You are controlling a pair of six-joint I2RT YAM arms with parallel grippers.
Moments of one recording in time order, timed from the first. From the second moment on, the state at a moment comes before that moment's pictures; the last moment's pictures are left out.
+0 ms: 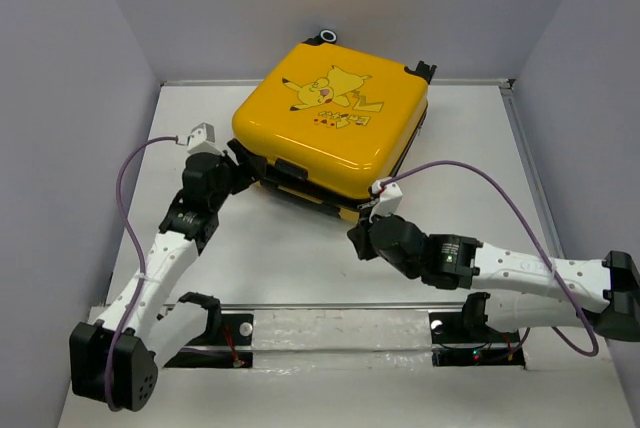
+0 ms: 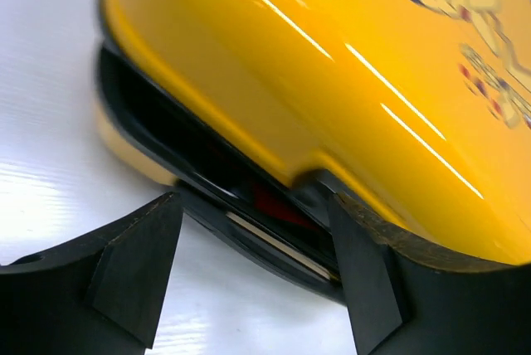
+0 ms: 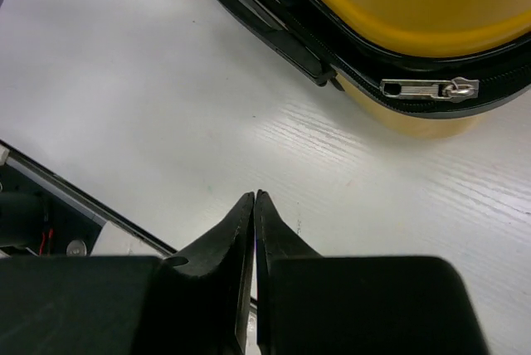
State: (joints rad) left arm -0.34 0.92 0.66 -0.07 -0.06 -0.69; right arm 1.26 1.08 0.81 -0.29 0.56 0.69
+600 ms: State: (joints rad) left arm 0.14 1.23 0.81 0.09 0.20 -0.84; right arm 1.07 0.97 0.75 -0.39 0.53 0.70
